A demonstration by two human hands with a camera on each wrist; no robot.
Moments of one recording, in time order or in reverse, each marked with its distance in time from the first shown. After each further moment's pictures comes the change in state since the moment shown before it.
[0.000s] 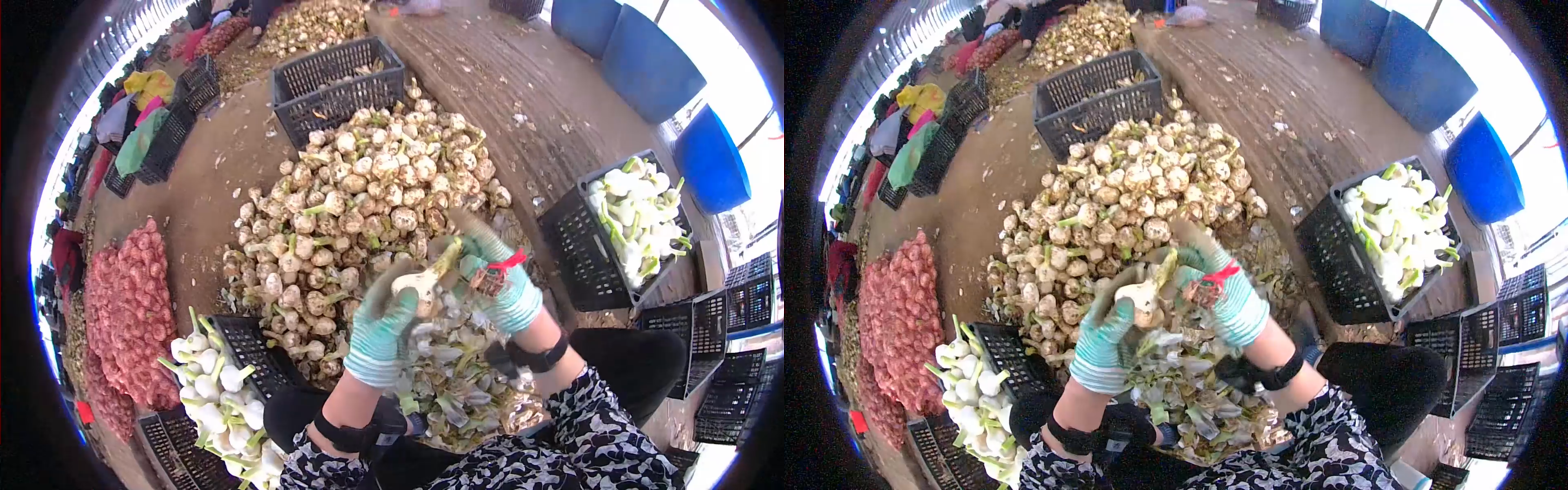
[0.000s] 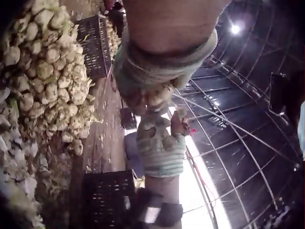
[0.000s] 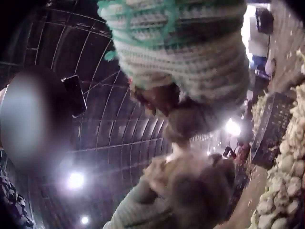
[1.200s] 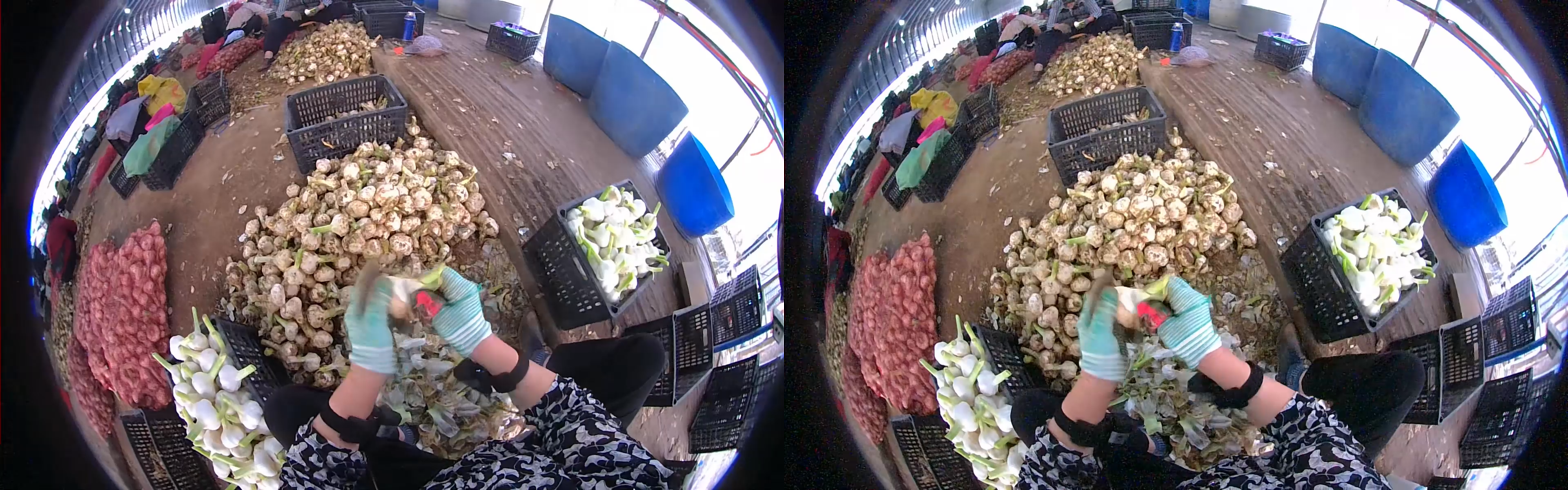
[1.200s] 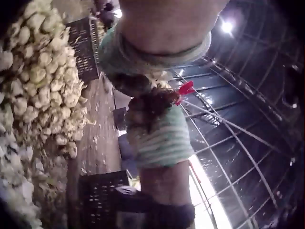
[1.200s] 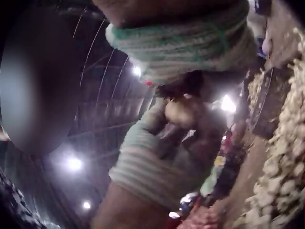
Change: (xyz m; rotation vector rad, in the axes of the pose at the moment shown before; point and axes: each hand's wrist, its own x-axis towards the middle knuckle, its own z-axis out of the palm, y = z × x) left_hand -0.013 0.012 0.002 0.038 0.254 0.297; right_hand -0.026 0.018 0.040 -0.753 -0.072 -0.280
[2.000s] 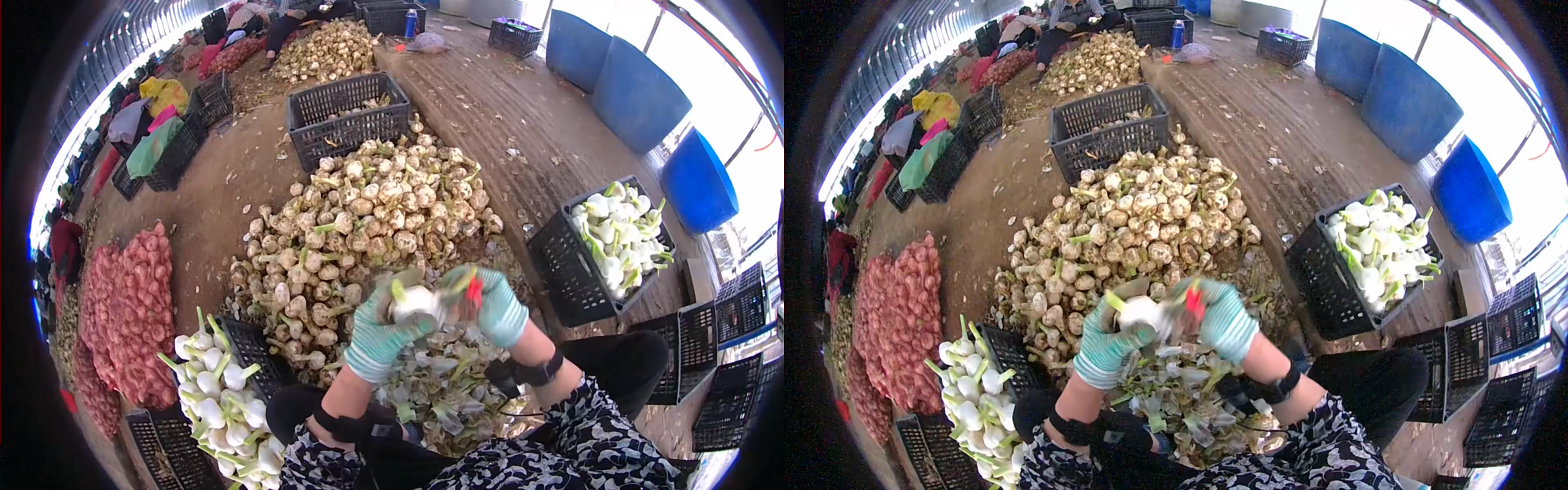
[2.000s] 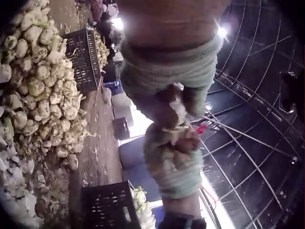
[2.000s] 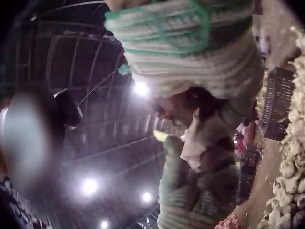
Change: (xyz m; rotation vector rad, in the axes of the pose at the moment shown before) left_hand -0.006 0.015 -0.009 0.198 -0.503 -0.026; right_hand -0.001 -0.008 -0.042 0.864 -0.102 0.508
